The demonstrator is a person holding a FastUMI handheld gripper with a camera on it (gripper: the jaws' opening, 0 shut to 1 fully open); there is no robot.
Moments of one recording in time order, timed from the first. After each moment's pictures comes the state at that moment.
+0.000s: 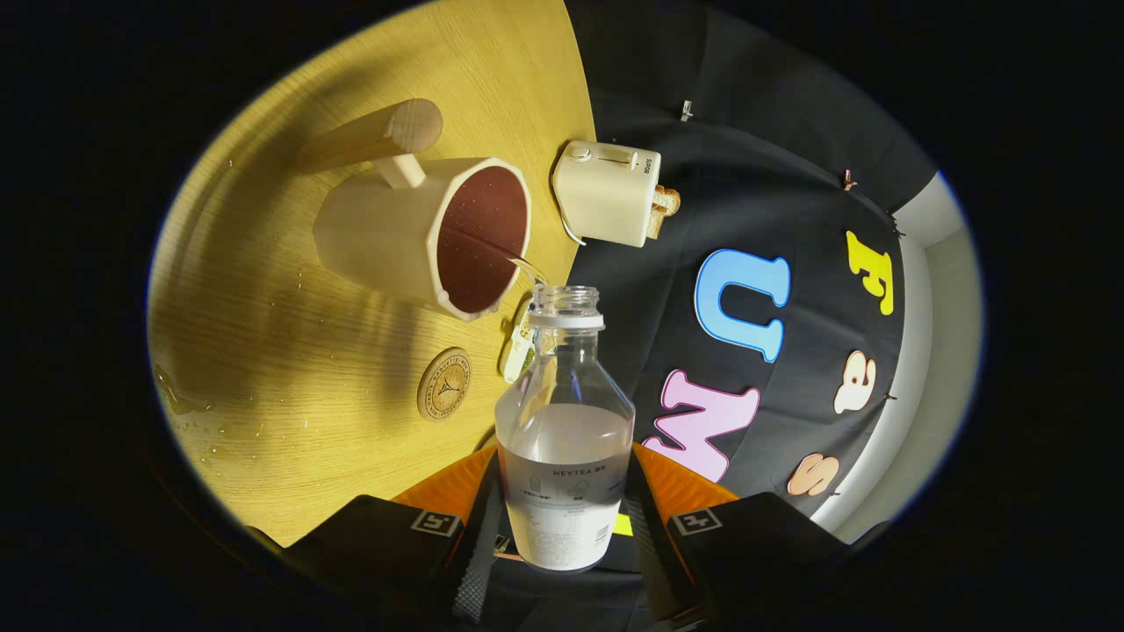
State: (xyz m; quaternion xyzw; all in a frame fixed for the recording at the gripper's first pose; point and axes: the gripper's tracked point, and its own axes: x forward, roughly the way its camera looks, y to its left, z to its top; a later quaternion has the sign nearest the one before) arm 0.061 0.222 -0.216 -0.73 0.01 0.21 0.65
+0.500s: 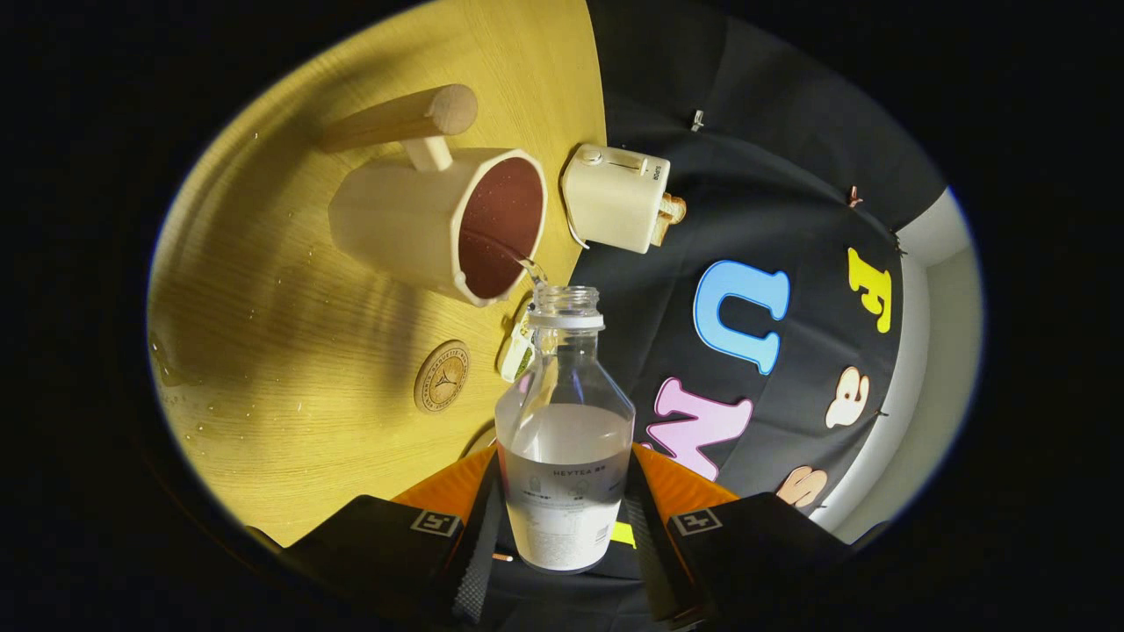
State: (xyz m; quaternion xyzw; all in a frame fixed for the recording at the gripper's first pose) arm 0.061 0.218 -0.216 -0.75 0.00 0.22 0.63
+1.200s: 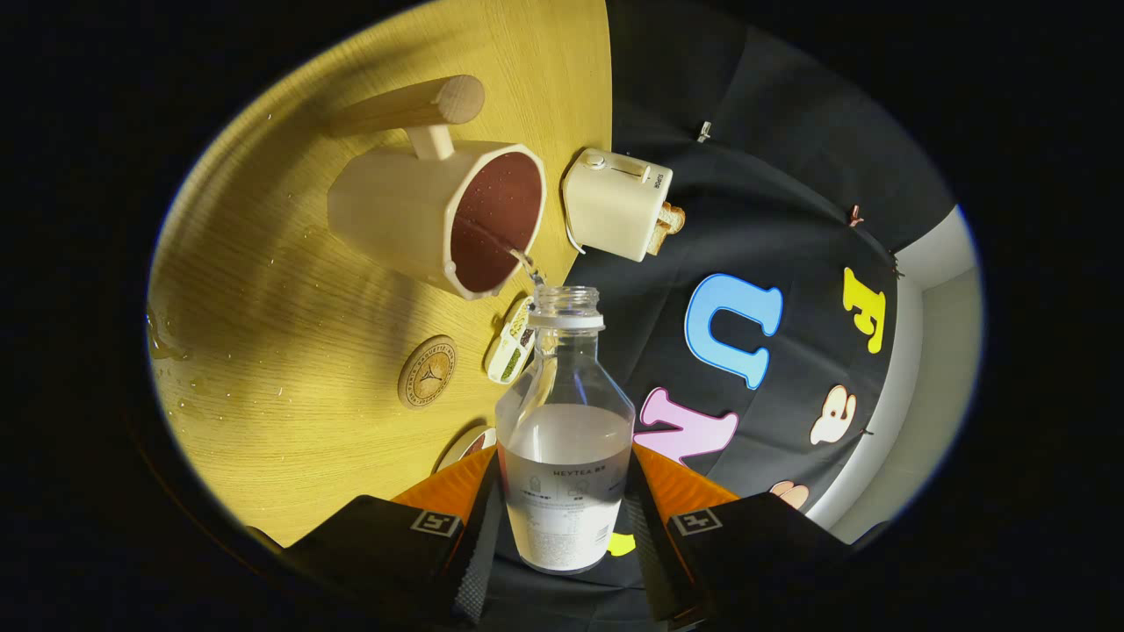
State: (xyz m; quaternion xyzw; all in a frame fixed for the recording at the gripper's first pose) arm 0.066 0.222 -0.209 -0.76 -0.03 0.22 0.61
